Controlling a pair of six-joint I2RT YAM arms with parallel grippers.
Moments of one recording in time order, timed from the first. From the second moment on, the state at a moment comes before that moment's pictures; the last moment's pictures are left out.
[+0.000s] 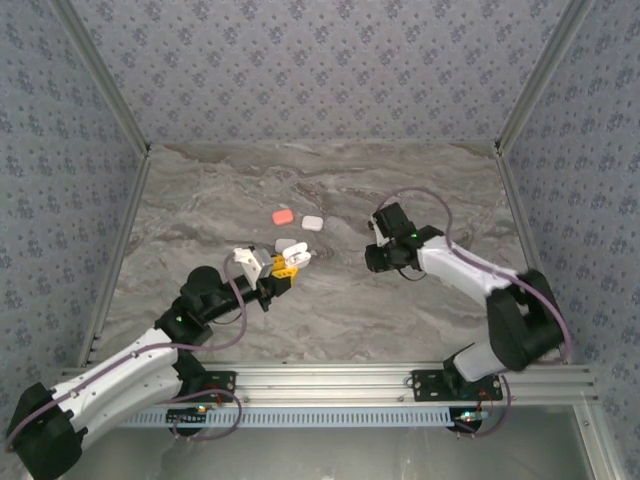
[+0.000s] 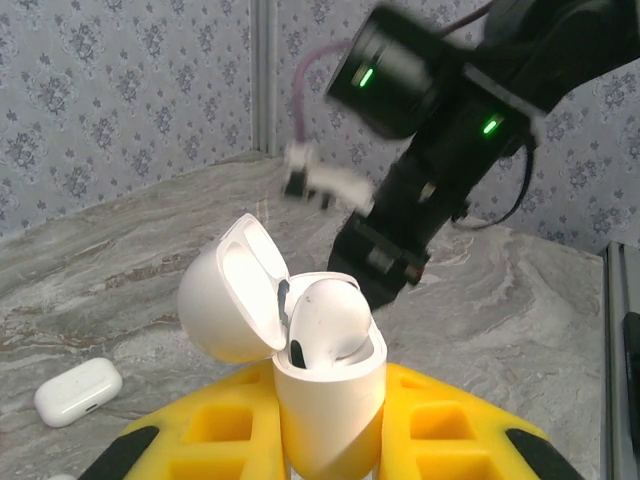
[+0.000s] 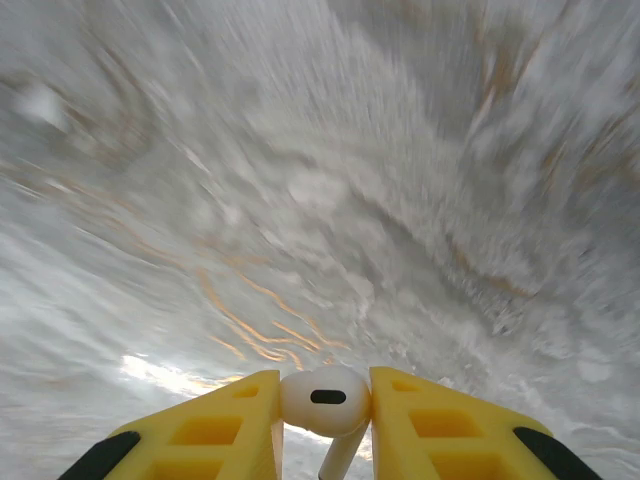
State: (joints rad) left arm -0.75 0.72 0.33 0.33 0.30 -0.08; right arm 0.52 1.40 0.91 -0.54 -0.02 0.26
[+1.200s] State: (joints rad) left arm -0.81 1.00 0.46 0.50 0.40 -0.14; right arm 0.92 0.99 0.81 -0.07 0.09 0.41
